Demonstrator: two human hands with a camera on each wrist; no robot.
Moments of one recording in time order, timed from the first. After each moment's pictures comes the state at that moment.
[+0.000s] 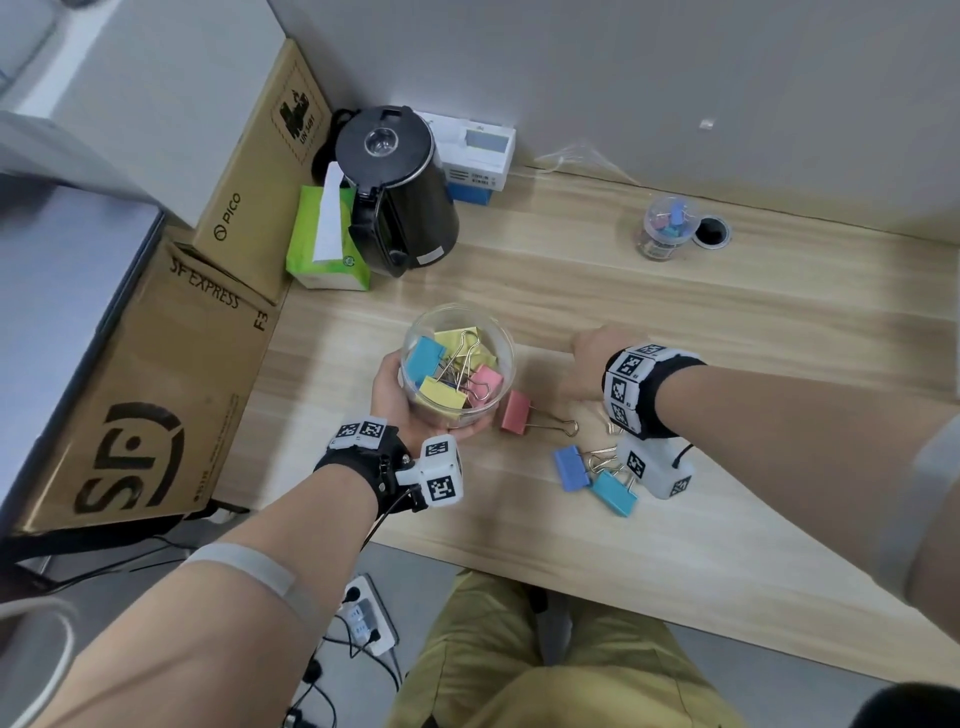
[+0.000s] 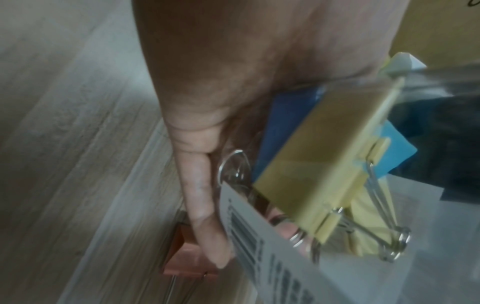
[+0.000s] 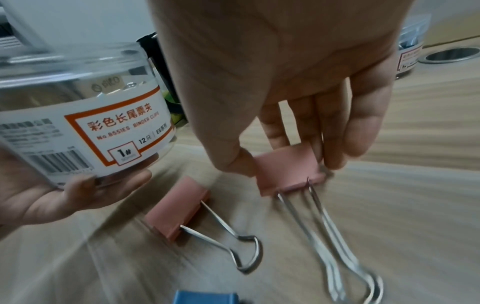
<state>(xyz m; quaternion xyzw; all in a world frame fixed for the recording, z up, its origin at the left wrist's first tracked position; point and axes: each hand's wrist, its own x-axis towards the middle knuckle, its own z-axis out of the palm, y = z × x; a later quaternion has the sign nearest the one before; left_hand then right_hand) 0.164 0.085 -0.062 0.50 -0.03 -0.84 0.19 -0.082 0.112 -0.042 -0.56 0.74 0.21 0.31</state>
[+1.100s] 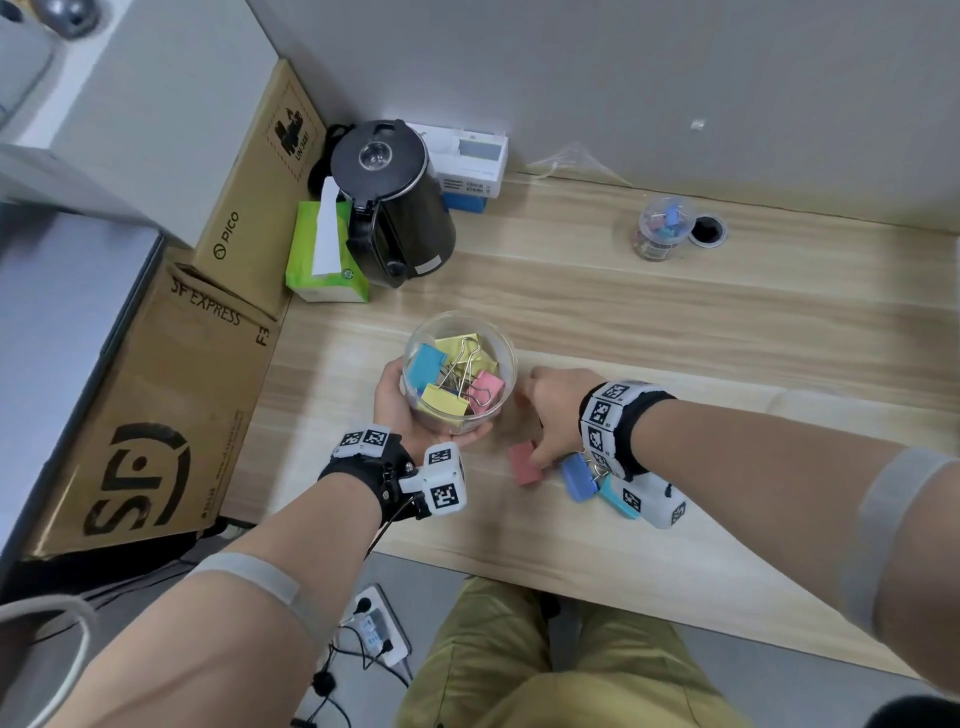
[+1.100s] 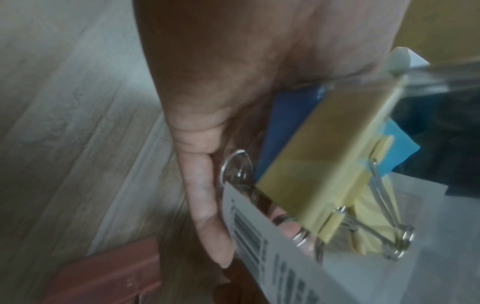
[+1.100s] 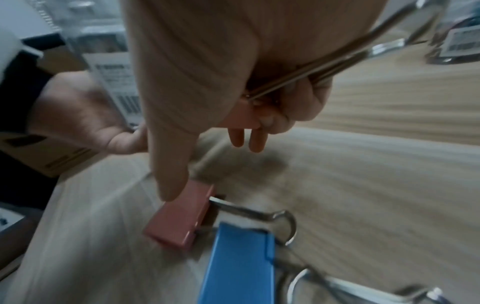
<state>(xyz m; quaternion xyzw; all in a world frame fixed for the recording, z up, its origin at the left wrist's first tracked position) 0.166 0.078 -0.074 0.48 -0.02 -0.85 0.20 -0.041 0.135 -0.059 -0.70 0.61 0.18 0.32</state>
